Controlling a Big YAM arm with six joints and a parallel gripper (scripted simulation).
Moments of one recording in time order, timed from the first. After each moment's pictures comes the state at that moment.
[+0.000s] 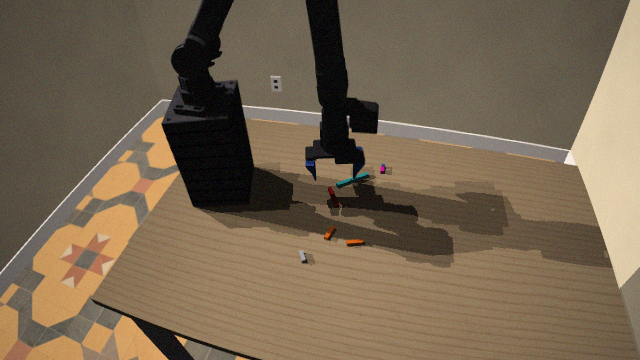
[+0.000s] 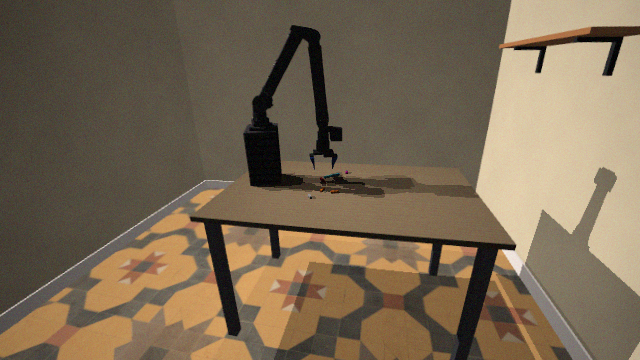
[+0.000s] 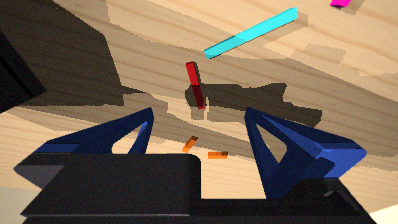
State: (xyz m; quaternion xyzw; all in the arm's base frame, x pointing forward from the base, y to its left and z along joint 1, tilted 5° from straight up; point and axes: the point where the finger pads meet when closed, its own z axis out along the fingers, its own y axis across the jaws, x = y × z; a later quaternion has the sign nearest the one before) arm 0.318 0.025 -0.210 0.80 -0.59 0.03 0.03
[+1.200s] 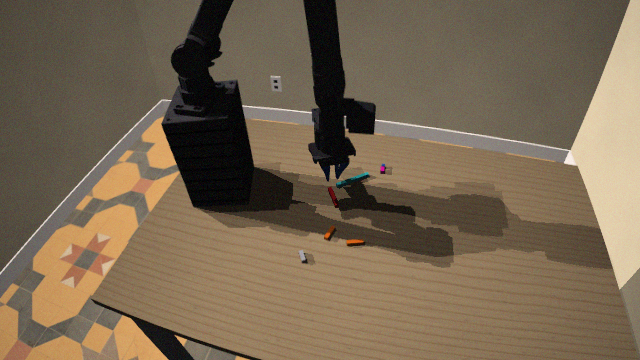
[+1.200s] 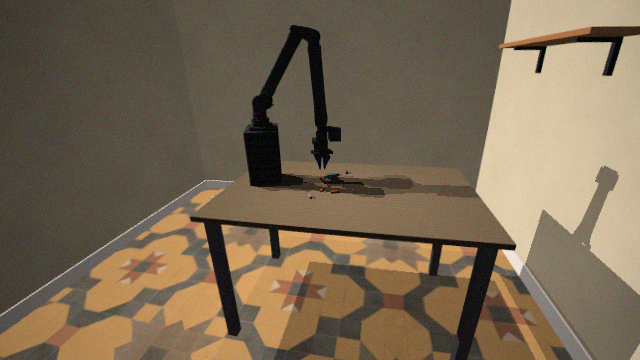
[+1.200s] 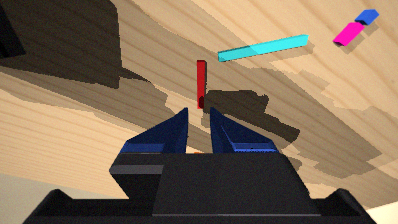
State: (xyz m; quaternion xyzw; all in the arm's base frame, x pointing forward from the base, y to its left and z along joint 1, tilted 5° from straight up) arm 0.313 0.022 -0.210 0.87 -0.50 0.03 0.03
